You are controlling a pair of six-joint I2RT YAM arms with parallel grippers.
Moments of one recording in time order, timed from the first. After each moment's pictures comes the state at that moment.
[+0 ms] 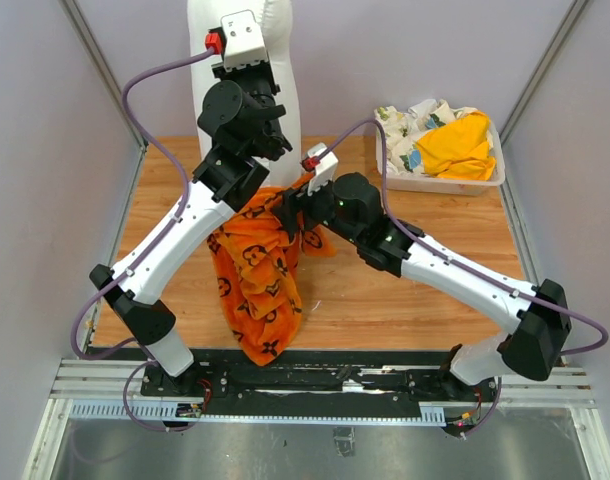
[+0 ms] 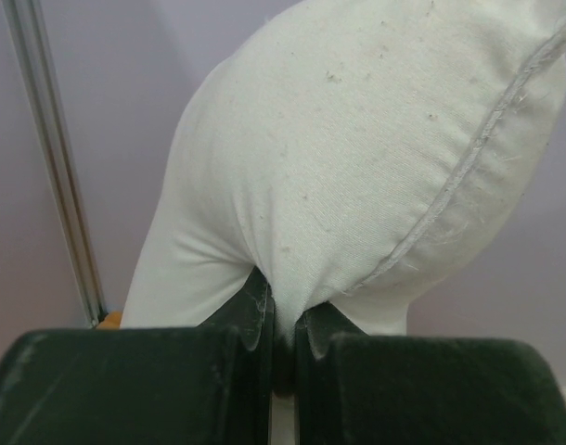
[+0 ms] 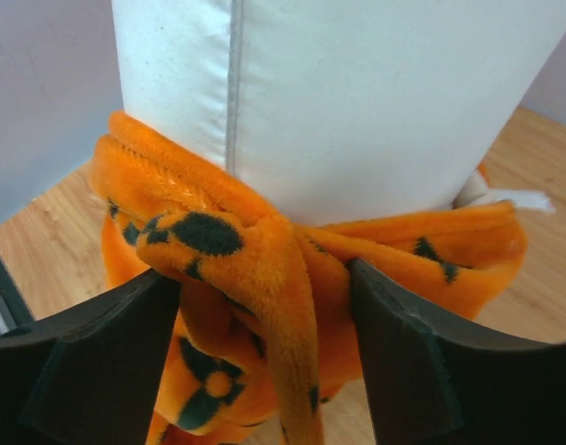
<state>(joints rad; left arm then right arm) -0.76 1.65 1.99 0.24 -0.97 0.33 0.91 1.42 1.27 0.00 0.10 0.14</state>
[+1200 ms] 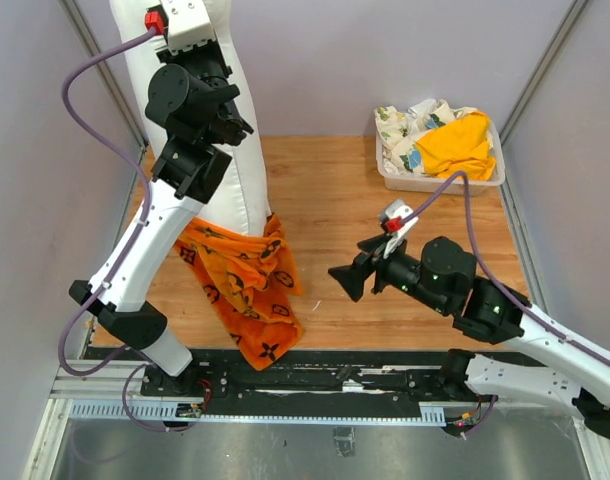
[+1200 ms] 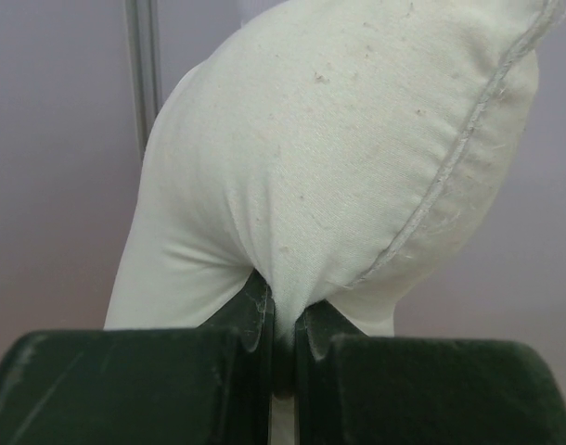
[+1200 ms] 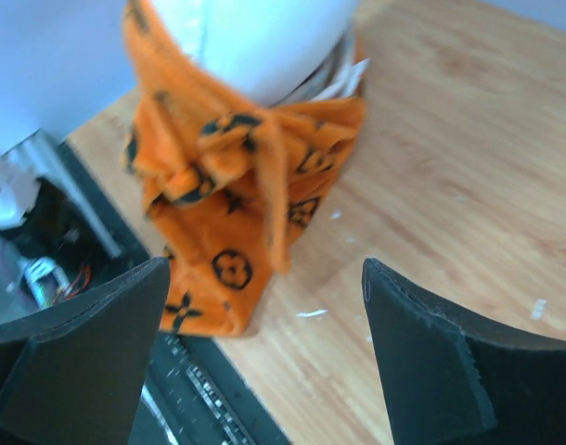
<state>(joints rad) -0.63 1.58 2.08 0.14 -0.98 0.38 1.03 0.82 0.99 -0.37 0.20 0.22</state>
